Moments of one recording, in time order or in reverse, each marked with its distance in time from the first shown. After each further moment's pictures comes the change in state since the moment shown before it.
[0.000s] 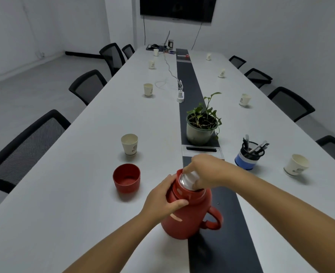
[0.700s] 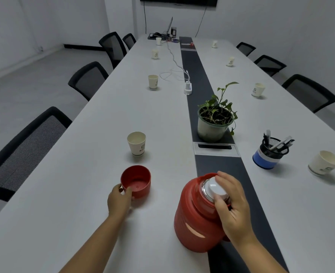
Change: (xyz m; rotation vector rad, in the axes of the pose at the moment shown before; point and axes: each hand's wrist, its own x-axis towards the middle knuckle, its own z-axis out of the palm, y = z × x) left_hand 0.028 -0.124 -0.070 -0.132 0.565 -0.749; right_hand 0.019 -0.015 0.130 0.966 1.105 0.077
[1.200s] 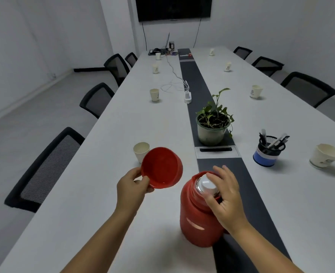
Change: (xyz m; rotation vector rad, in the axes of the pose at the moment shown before) left_hand -0.103 0.089 -0.035 -0.130 -0.086 0.461; right_hand 0.000 -0.008 -0.007 -0.166 -0.011 -0.022
